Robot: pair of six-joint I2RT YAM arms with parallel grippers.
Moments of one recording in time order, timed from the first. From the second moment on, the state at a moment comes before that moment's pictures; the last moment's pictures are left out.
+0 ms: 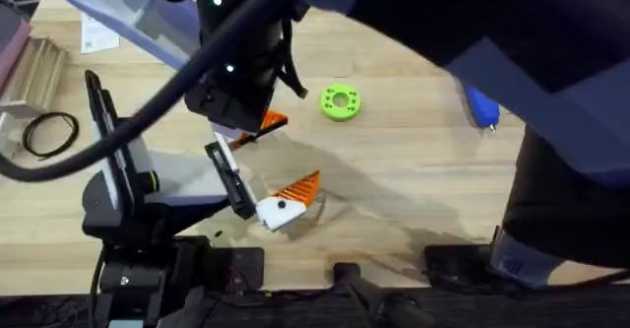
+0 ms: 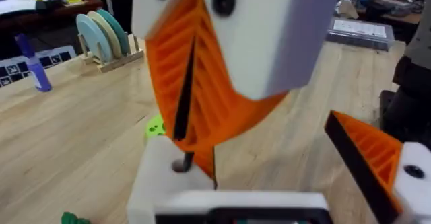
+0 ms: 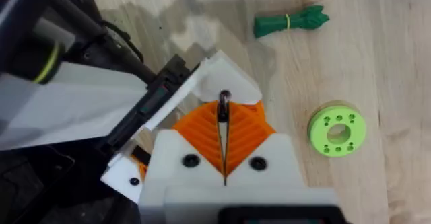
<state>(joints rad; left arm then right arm) 0.00 0.01 0.01 -0.11 1.06 0.05 1.06 2.06 2.32 -1.54 -0.06 -0.20</state>
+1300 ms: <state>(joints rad) 0.00 0.01 0.01 -0.11 1.06 0.04 1.06 2.08 2.33 -1.51 -0.06 -0.19</state>
